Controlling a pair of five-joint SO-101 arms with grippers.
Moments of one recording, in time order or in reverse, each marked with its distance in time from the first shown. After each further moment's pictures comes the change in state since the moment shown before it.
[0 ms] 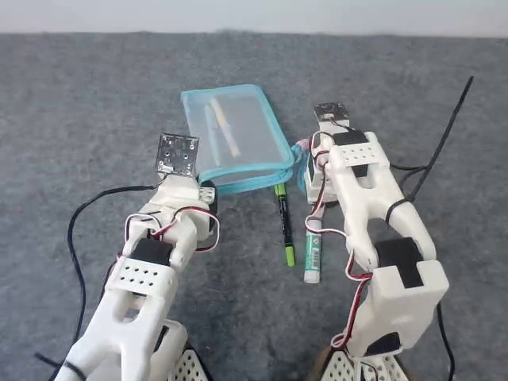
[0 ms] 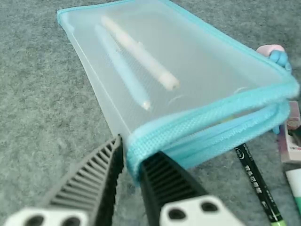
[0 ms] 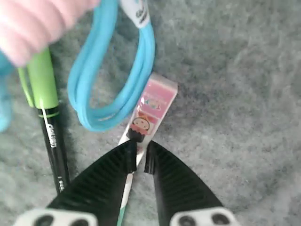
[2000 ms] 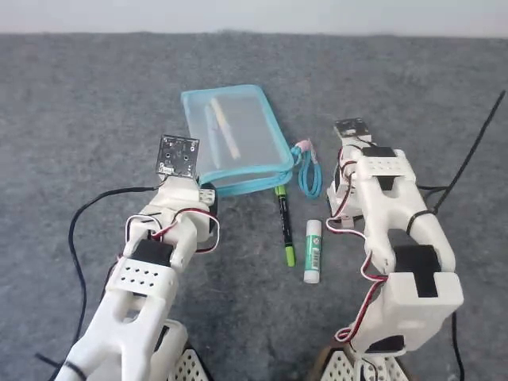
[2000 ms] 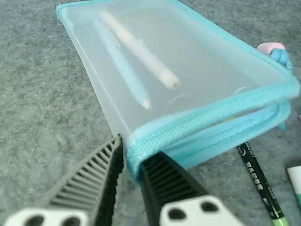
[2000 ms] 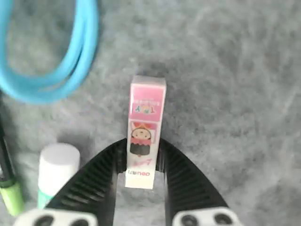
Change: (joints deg) left arm 0.0 0.0 0.7 0.0 0.0; right arm 8.5 -4.0 10.5 -5.1 12.8
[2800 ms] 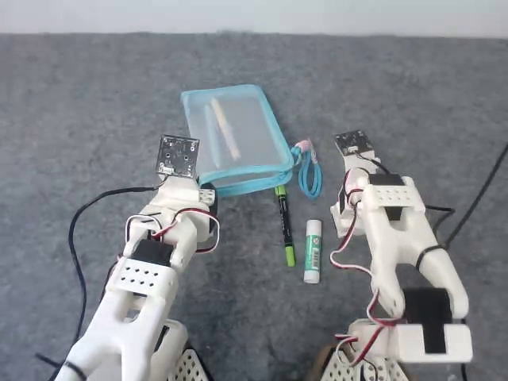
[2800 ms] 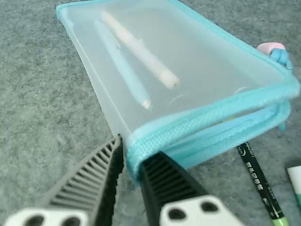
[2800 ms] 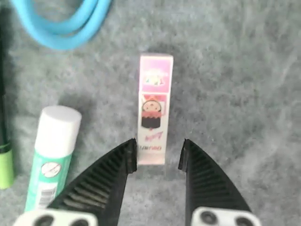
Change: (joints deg) left arm 0.0 0.0 0.0 0.0 0.0; right arm 0.6 -15.8 18.0 -7.8 1.4
